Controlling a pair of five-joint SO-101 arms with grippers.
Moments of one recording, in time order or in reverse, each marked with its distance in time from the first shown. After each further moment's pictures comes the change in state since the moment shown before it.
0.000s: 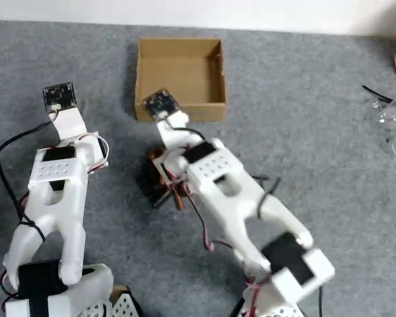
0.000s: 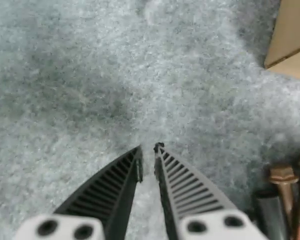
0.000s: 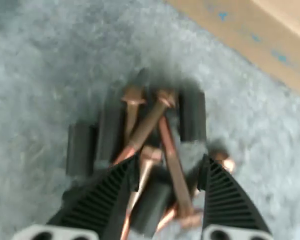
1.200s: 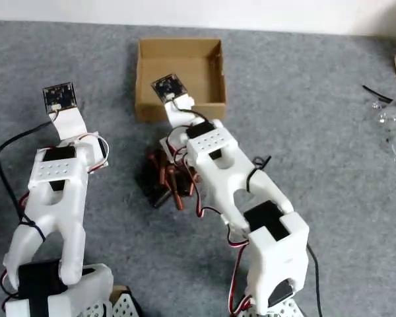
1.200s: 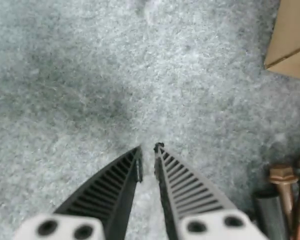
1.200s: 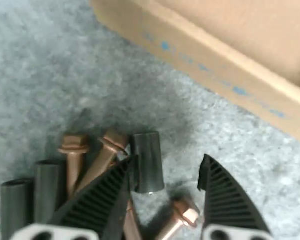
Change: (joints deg) left arm 0.0 0.0 0.0 0.0 0.0; right arm 5.7 14.5 -13.0 -2.0 0.5
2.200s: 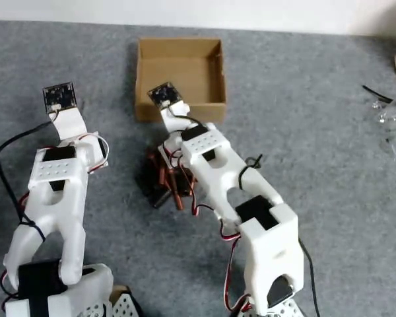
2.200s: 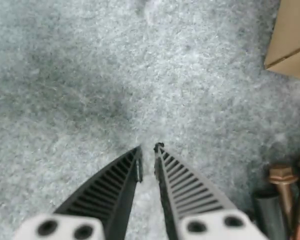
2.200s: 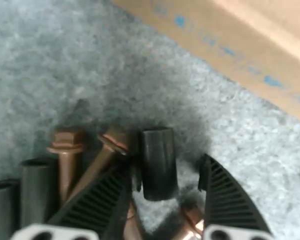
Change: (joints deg) left arm 0.0 0.0 0.0 0.0 0.0; right arm -1.1 7.1 -2.2 0.3 0.2
